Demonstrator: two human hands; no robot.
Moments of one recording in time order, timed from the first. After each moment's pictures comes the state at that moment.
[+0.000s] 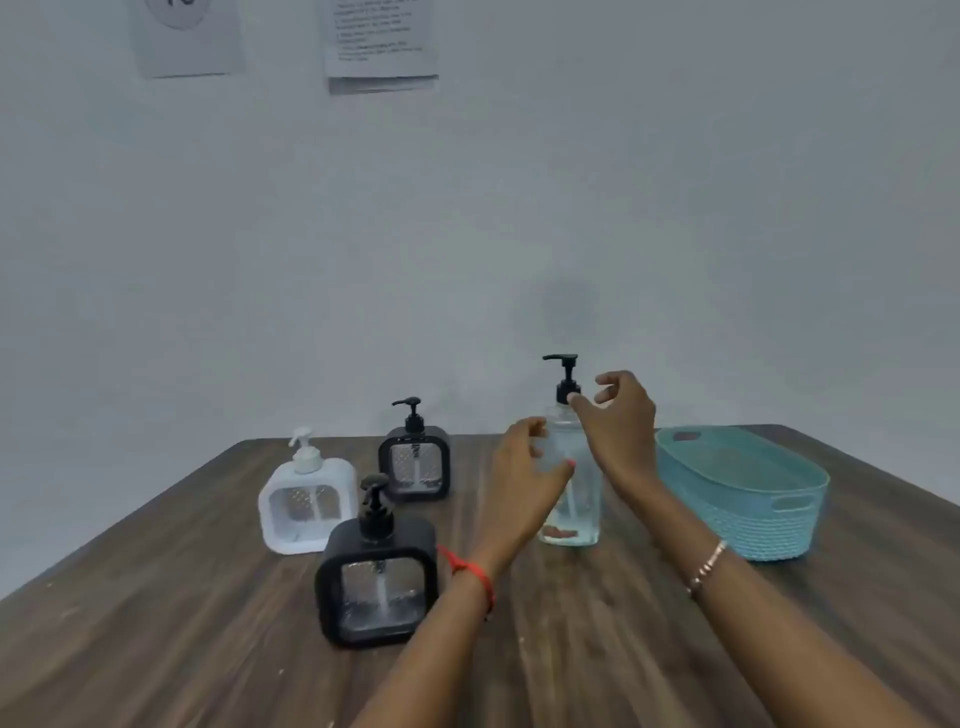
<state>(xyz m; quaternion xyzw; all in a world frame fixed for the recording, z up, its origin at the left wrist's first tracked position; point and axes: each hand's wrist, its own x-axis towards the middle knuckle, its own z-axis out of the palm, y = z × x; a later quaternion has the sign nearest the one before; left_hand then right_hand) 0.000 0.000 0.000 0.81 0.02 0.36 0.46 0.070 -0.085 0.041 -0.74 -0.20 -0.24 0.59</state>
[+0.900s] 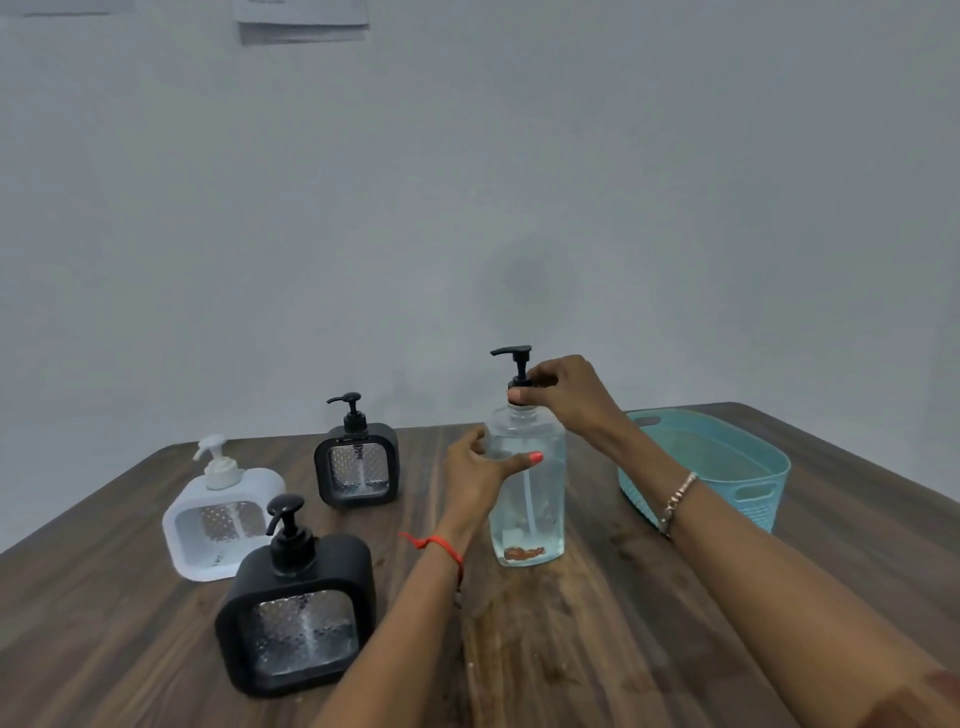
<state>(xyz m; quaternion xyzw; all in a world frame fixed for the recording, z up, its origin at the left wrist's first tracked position) 0.084 0.028 -0.033 0.71 0.06 0.31 0.63 0.134 -0.093 0.055 -0.76 -0.36 -0.08 0.53</state>
